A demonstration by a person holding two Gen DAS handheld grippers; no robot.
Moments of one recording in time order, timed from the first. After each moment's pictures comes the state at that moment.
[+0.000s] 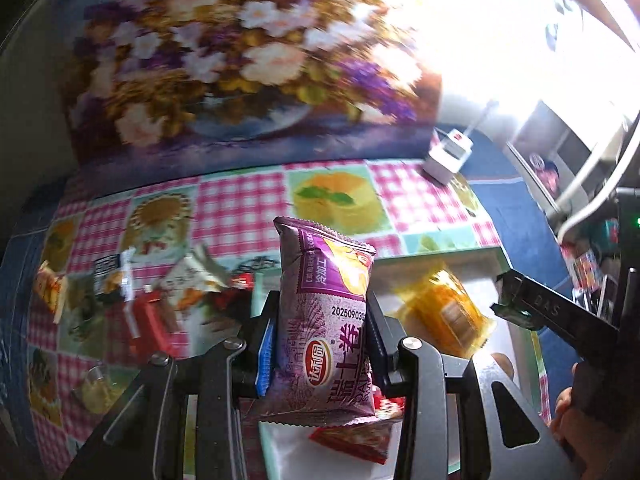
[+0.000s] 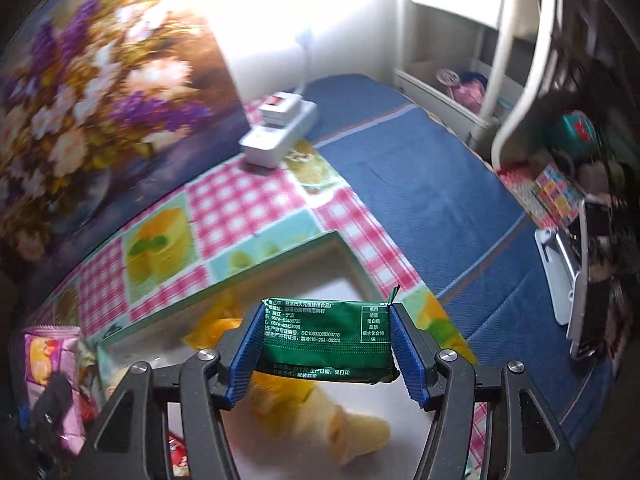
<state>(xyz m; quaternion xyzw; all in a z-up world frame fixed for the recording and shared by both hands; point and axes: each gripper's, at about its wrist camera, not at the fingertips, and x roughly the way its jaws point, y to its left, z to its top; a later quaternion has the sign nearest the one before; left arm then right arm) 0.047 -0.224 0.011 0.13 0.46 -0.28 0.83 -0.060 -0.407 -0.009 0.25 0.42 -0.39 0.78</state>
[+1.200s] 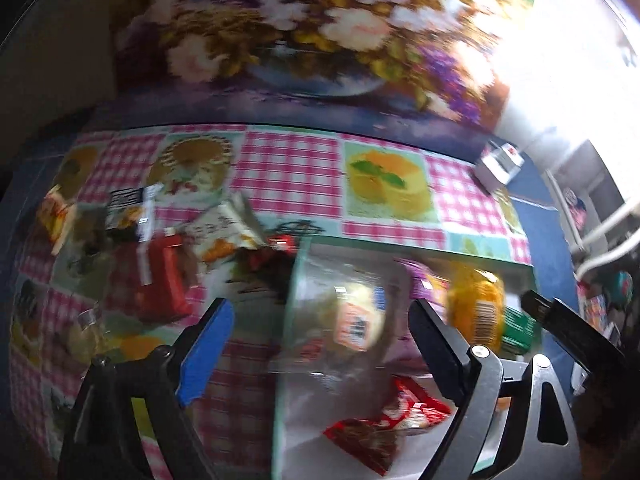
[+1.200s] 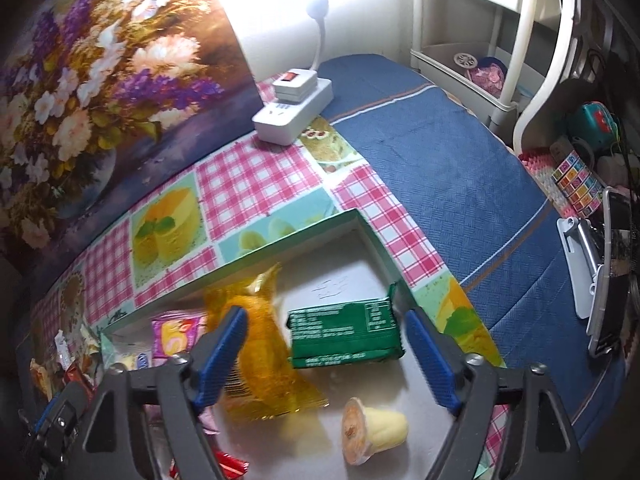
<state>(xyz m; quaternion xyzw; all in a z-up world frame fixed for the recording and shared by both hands) 0.075 -0.176 -0.007 0.05 0.52 -0.19 0.83 -0.049 -0.399 -0.017 0.25 0.44 -0.36 0.78</state>
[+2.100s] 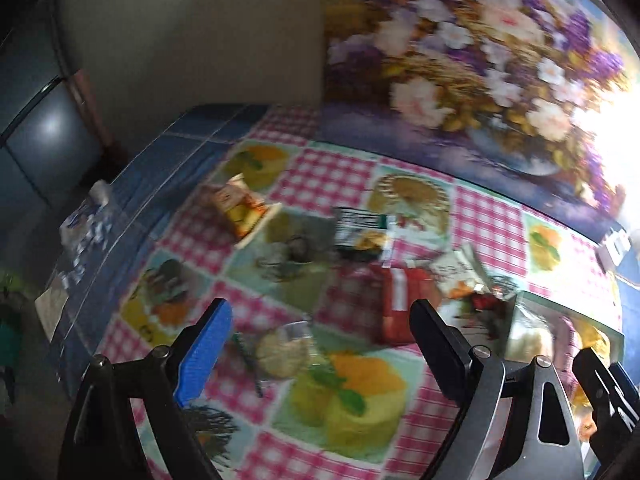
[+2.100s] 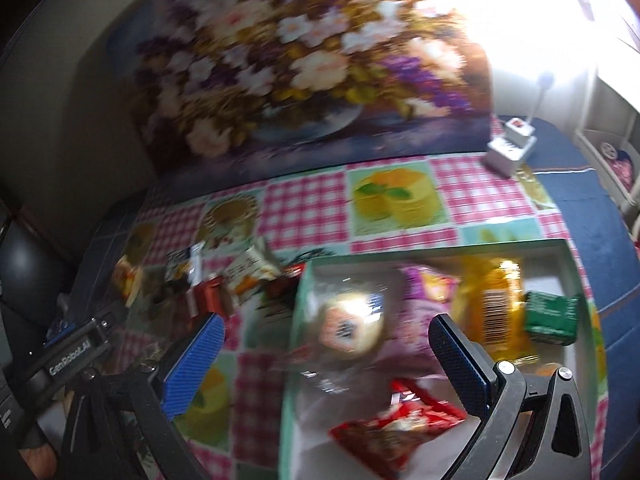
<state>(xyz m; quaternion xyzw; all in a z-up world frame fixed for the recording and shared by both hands) 0.103 -0.019 0.020 0.03 0.47 0.01 0.88 0.012 -0.225 0.006 0.17 0.43 -0.14 0.88</state>
